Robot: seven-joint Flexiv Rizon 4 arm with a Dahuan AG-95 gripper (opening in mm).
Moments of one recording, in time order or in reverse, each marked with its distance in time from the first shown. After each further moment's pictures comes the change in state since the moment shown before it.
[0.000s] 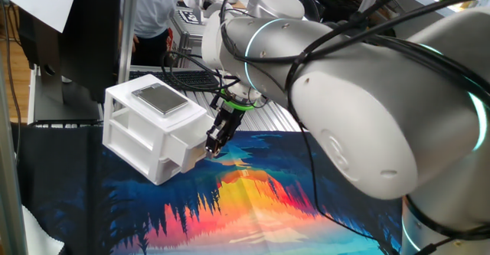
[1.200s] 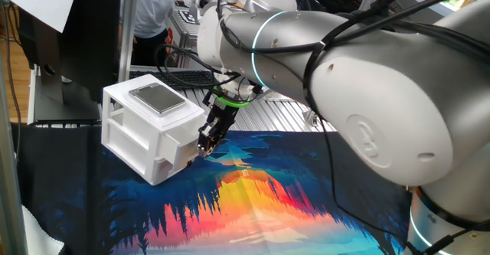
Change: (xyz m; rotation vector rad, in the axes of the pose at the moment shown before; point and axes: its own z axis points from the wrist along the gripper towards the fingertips) arm 0.015 -0.017 -0.003 0.011 0.008 0.031
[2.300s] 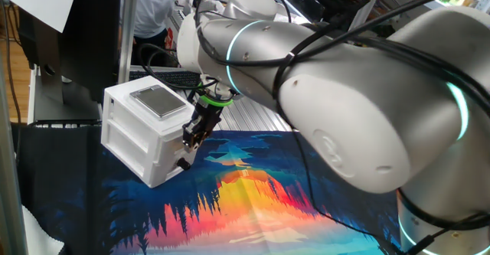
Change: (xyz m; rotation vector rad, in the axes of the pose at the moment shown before) arm 0.039 -0.004 0.014 -0.020 0.028 0.065
